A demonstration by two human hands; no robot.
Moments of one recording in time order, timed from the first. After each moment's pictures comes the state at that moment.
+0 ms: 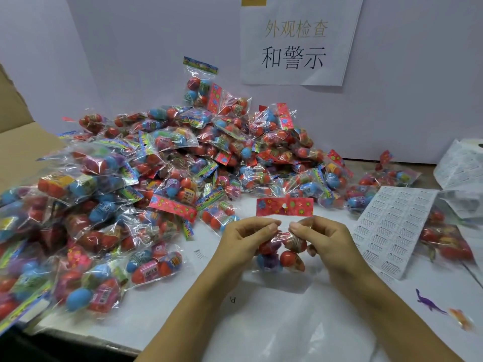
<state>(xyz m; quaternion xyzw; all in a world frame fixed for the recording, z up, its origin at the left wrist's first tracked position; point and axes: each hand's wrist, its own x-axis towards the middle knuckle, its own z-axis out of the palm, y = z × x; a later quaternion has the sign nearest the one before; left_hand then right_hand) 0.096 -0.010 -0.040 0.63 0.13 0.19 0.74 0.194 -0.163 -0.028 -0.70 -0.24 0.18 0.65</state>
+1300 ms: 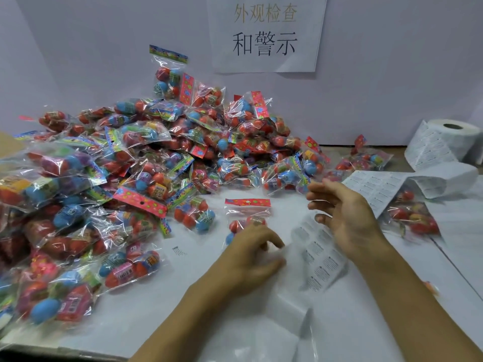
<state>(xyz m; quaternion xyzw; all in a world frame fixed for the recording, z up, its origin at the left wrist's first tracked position) 0.095 -0.034 -0.051 0.90 -0.04 0.15 0.41 0.229 -0.194 -0.002 -0.62 -0.10 0.17 0.76</state>
